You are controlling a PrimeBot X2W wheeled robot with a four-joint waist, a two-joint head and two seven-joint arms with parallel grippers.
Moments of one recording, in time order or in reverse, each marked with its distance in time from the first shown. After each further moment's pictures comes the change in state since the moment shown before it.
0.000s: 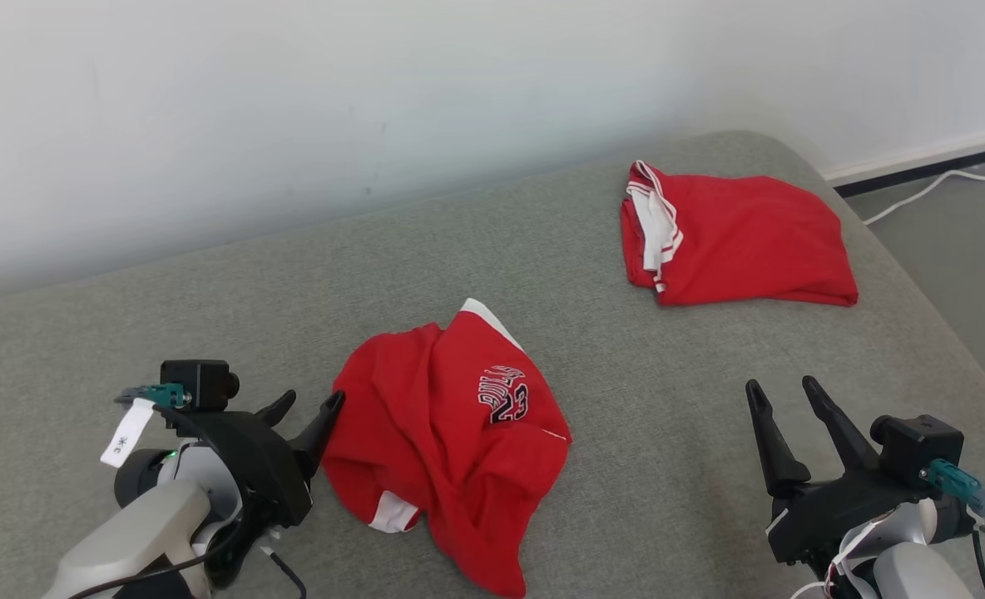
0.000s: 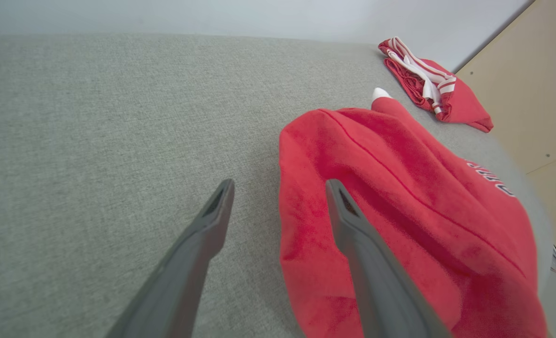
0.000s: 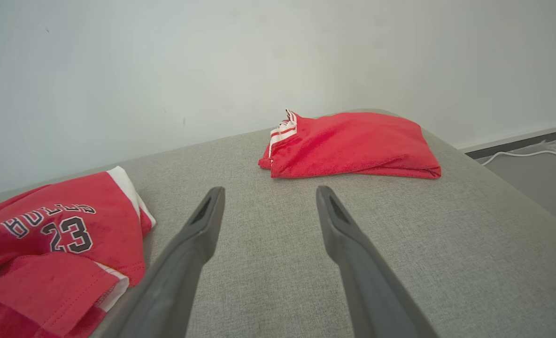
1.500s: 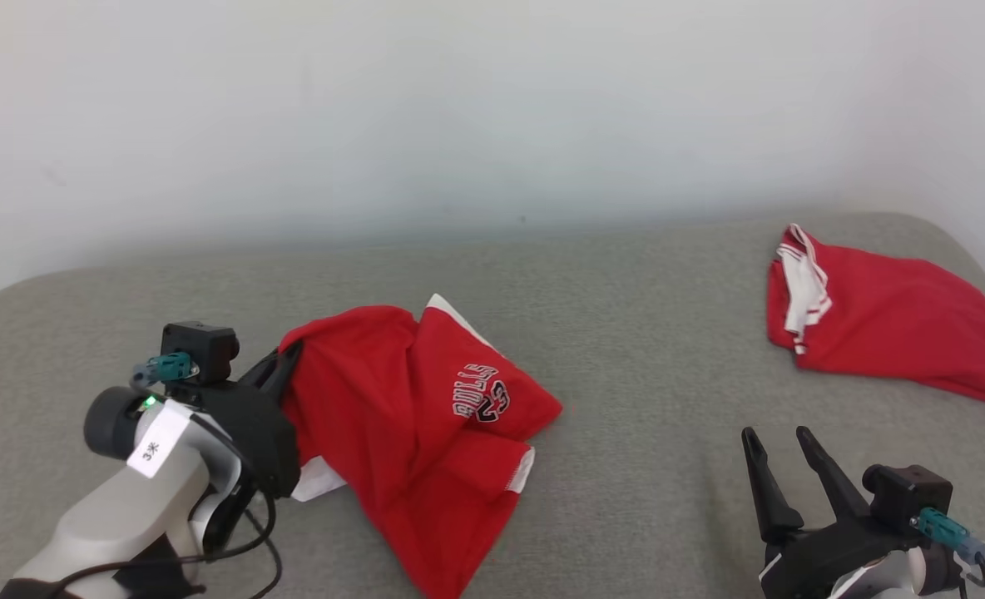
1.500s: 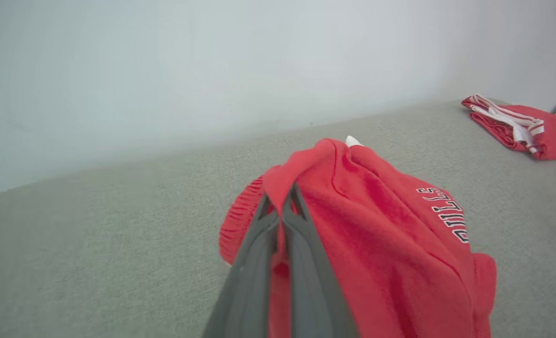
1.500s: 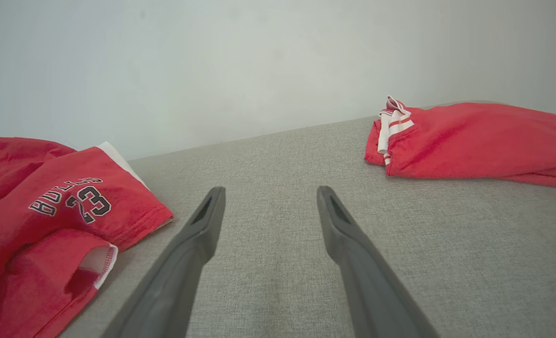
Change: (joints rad) left arm -0.073 0.018 -0.030 -0.004 0.209 0.108 -0.115; right arm 0.056 0.019 0.009 0.058 0.026 0.000 -0.055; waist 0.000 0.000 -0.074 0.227
